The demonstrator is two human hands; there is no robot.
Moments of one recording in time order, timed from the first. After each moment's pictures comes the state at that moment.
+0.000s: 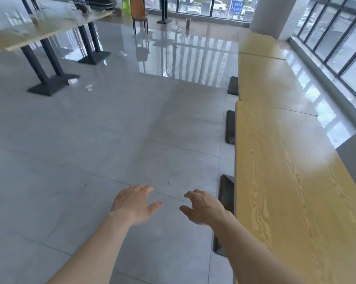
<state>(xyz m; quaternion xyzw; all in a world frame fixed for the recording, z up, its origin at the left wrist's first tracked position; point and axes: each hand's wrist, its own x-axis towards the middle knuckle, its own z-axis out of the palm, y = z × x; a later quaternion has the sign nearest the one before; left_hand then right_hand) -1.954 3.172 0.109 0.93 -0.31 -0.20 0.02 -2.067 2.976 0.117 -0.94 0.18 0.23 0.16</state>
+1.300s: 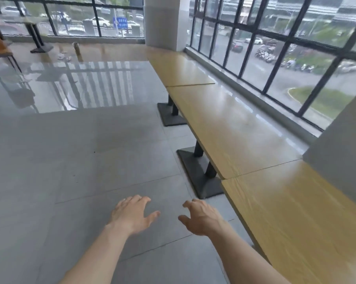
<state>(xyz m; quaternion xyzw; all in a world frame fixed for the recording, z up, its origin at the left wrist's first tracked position) -1.253 2.612 0.112 0.82 -0.54 -0.20 -0.02 -1.456 2.509 0.129 -0.86 0.44 0.14 0.22</state>
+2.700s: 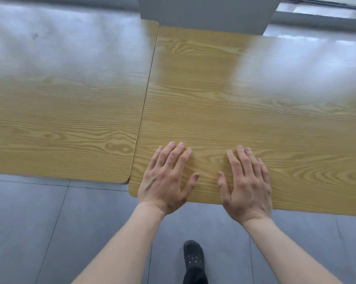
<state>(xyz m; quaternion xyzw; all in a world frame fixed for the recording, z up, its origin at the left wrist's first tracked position) -1.482 2.202 -0.138 0.26 -0.95 -0.14 0.11 -1.629 2.361 -0.138 -0.41 0.91 -0.11 -0.04</state>
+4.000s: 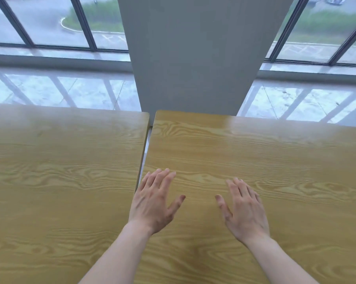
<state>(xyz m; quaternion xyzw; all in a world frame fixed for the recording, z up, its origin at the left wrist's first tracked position) -1.612 2.058 -0.056 0.28 -0.94 -0.16 0.06 -1.784 2.251 -0.051 -0.37 0.92 -0.08 0.08</state>
